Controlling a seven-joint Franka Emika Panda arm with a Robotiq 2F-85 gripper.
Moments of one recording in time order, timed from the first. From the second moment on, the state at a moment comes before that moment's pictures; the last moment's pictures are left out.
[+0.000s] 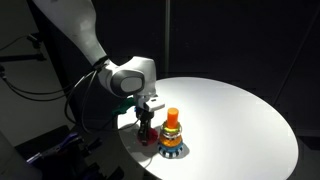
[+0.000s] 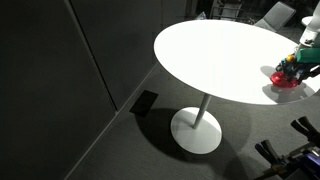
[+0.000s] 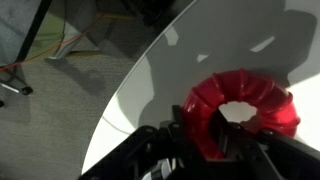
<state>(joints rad) 0.04 0.27 -0.34 -2.48 -0.21 2.60 0.80</state>
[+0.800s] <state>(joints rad) 0.03 0.30 -0.31 -2.39 -0.20 2.60 0.84</state>
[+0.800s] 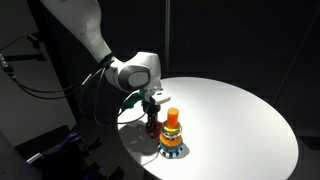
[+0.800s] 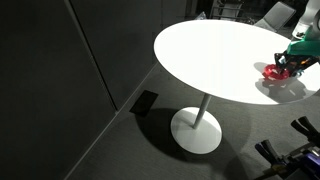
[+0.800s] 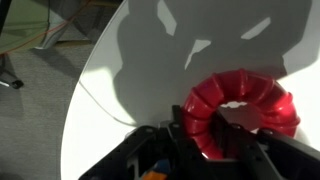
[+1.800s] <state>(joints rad) 0.04 0.38 -0.28 -2.26 -0.16 2.43 0.84</state>
